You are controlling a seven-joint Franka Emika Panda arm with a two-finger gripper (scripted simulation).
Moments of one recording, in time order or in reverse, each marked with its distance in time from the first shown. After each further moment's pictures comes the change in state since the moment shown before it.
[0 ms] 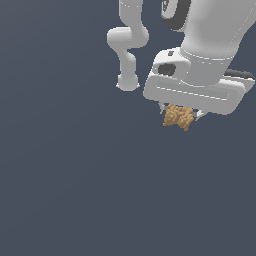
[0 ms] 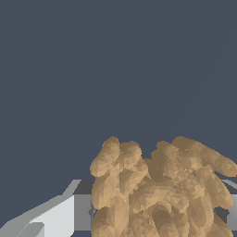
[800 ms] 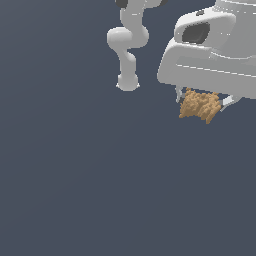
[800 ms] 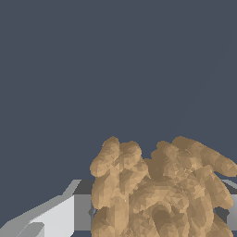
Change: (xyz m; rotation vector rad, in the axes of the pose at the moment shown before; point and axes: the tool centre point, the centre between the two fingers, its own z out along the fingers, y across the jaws) arm 0.020 -0.027 -0.063 0.000 -0.001 0.000
